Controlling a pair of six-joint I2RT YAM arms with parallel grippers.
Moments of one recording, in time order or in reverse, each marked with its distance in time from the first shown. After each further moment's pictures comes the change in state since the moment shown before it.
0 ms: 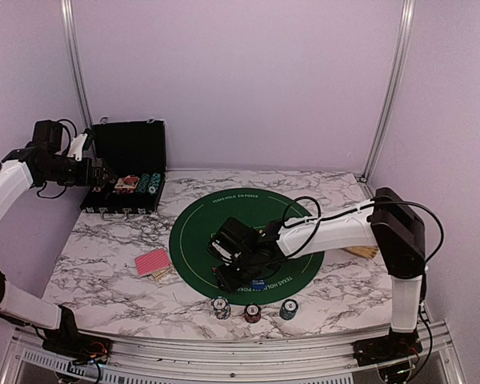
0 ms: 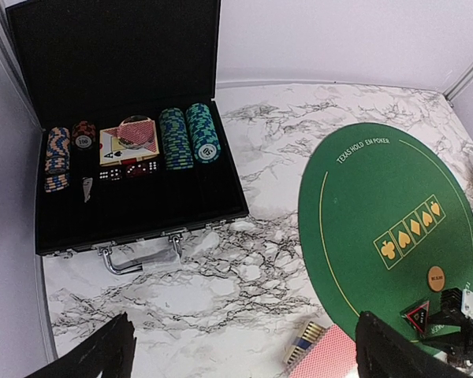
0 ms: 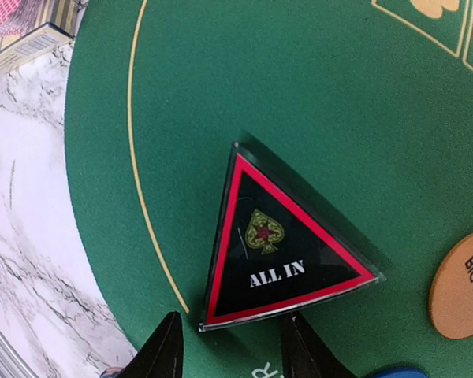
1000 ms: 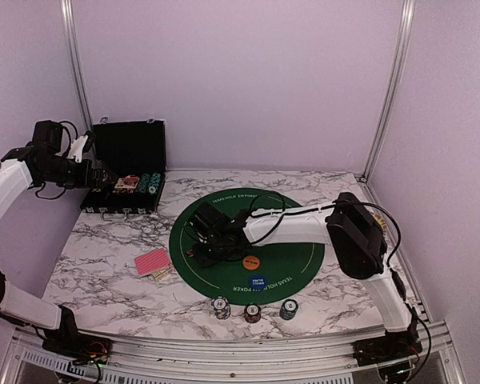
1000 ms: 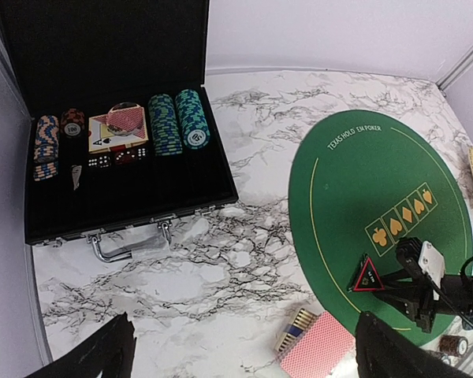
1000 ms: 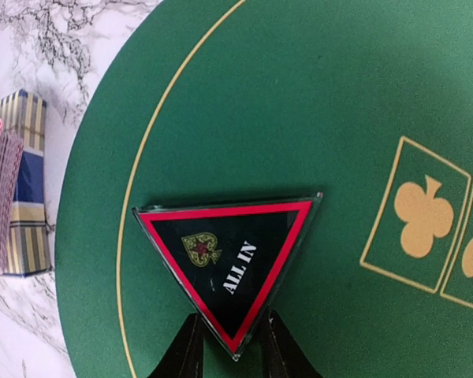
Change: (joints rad) left arm 0.000 -0.001 0.012 -0.054 0.023 0.007; right arm -0.040 0.296 0.428 -0.029 0.155 -0.007
